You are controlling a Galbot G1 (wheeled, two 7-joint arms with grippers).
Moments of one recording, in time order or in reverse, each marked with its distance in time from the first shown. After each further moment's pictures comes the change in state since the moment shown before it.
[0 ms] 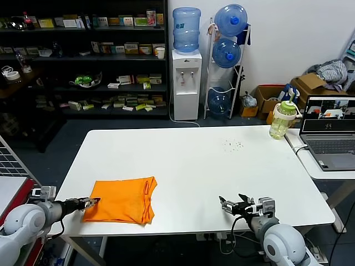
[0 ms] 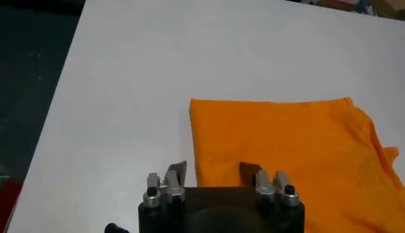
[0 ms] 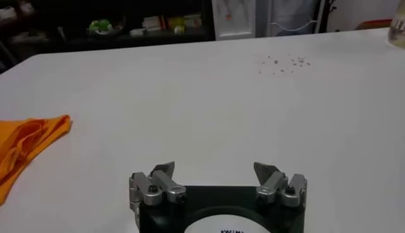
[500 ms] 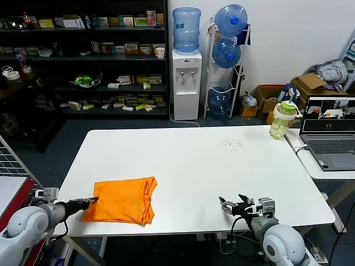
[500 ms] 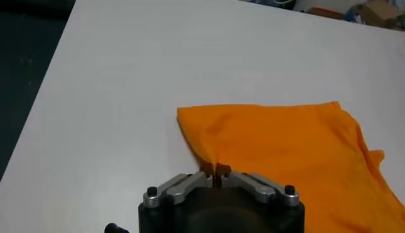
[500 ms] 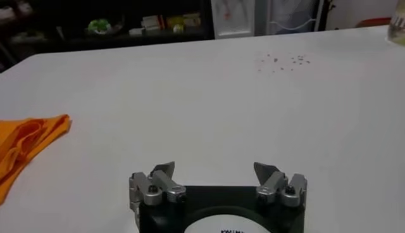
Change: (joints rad) left arm 0.014 -0.020 -0.005 -0.021 0.006 -0.037 -0.002; right arm -0.001 0.007 -0.001 -0.006 -0.001 0.001 0.002
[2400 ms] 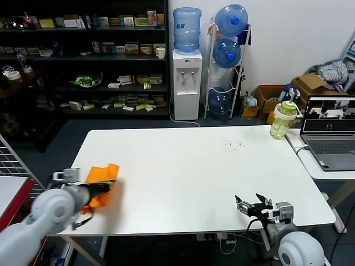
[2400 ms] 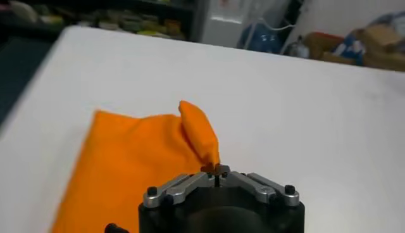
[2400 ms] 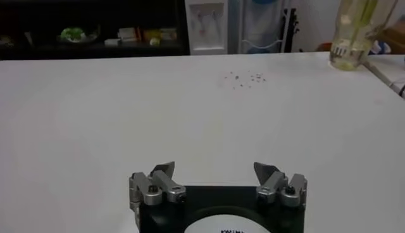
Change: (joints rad) left arm -0.222 -0.066 0.190 -0.311 -0.321 0.056 -0.576; right arm -0.133 0.003 0.152 0.077 -0.071 0.026 -0.005
